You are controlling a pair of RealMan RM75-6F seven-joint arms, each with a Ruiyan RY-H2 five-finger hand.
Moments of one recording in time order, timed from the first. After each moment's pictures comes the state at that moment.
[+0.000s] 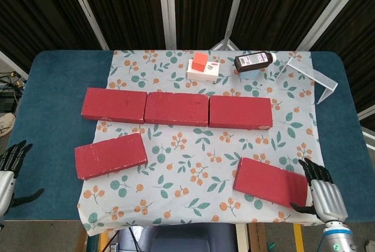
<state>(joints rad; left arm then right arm) 0.00 -1.01 0.02 -1.86 1.54 1.53 0.04 0.06 -1.09 0.00 -1.99 -1.29 1.32 -0.25</state>
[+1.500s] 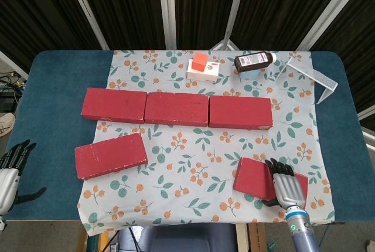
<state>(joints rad) -0.02 -1.02 0.01 -1.87 1.50 1.48 0.09 0.23 -1.35 0.06 -1.98 -0.94 1.24 -0.61</state>
